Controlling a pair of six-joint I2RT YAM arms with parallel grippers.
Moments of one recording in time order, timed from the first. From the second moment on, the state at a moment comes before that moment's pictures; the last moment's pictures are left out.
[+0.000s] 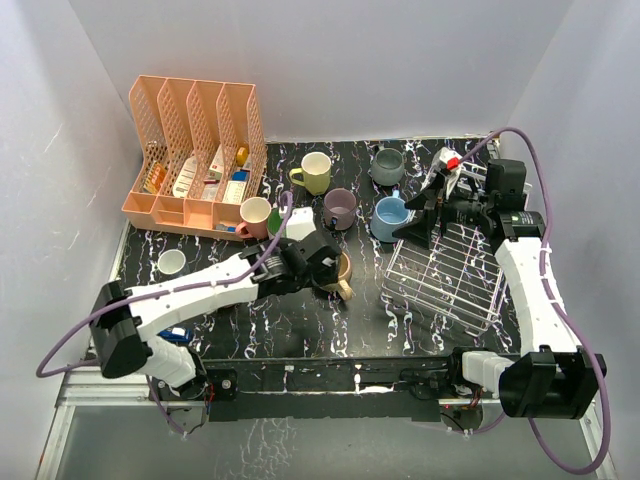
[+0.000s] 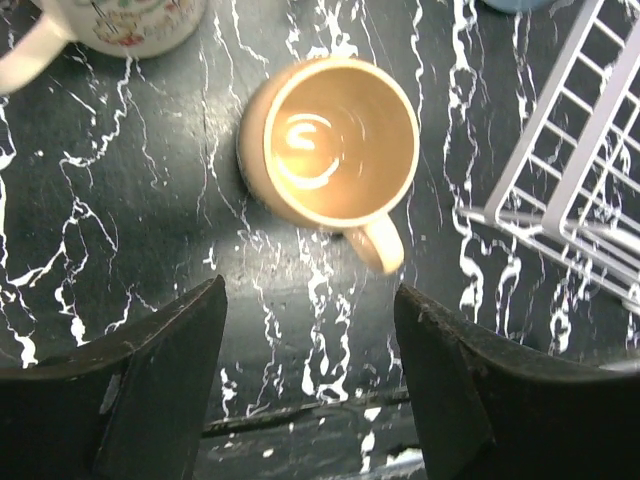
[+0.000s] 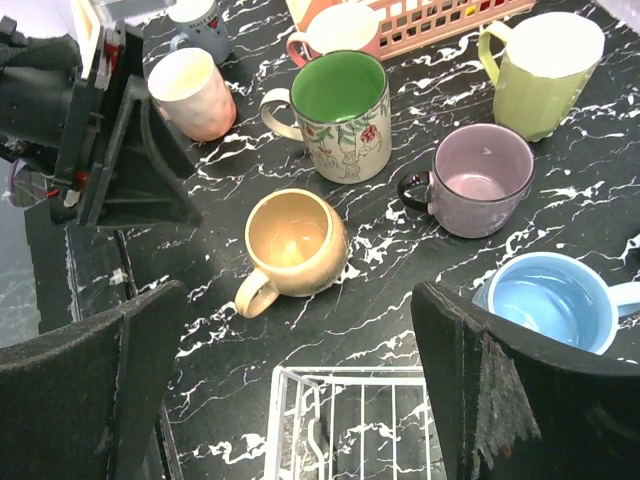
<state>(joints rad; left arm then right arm) -1.09 1.40 1.18 -0.75 -0.47 -0.99 -0.05 1.15 1.14 -0.60 -1.15 -0.40</state>
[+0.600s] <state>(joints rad) -0.97 1.76 1.41 -0.93 -0.58 -1.14 -0.05 1.14 1.05 -0.48 -1.20 -0.33</state>
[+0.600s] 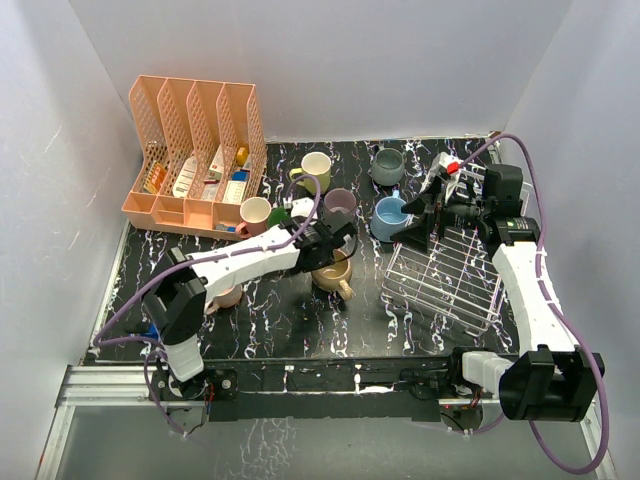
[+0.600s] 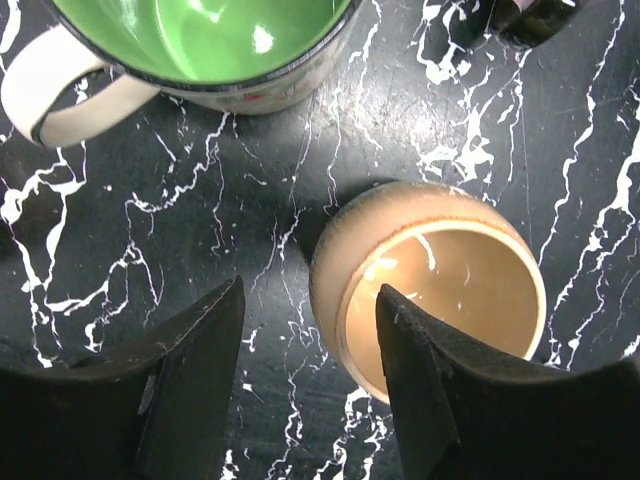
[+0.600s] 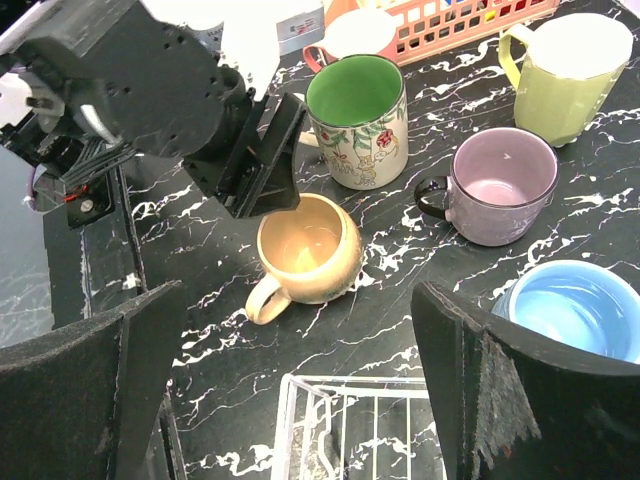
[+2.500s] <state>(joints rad) -0.84 1.60 1.11 -0.44 -0.39 -0.49 -0.05 1.25 1.13 -0.58 -1.28 -0.33</state>
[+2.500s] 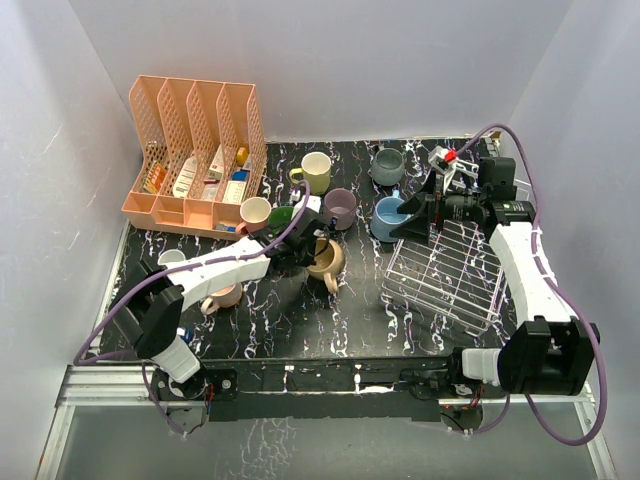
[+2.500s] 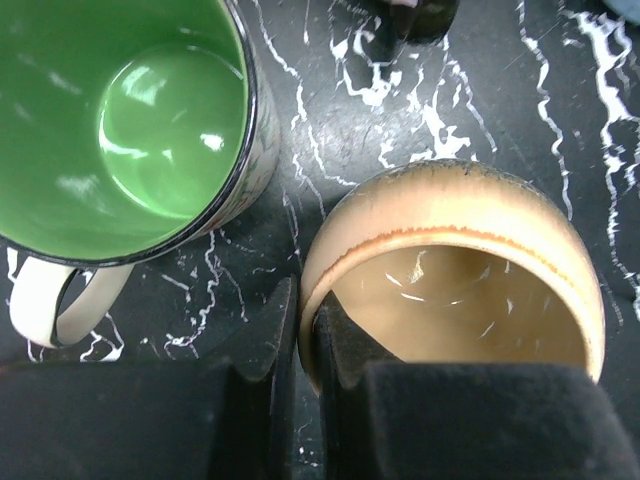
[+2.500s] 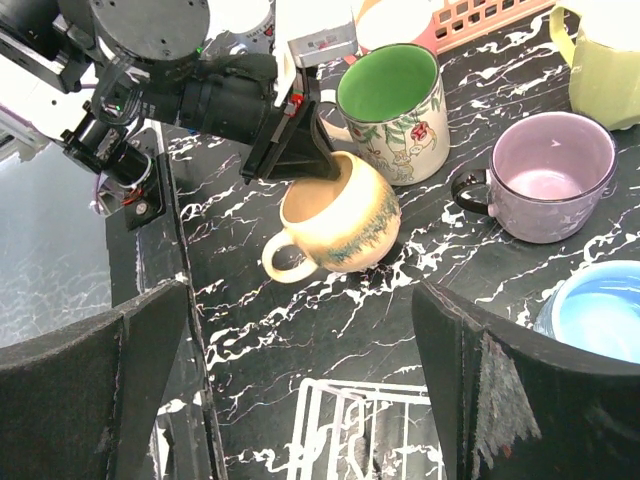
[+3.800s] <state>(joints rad) -0.83 1.35 0.73 0.08 -0.19 -0.60 -0.05 1.27 1.14 -0.65 -1.33 -0.35</state>
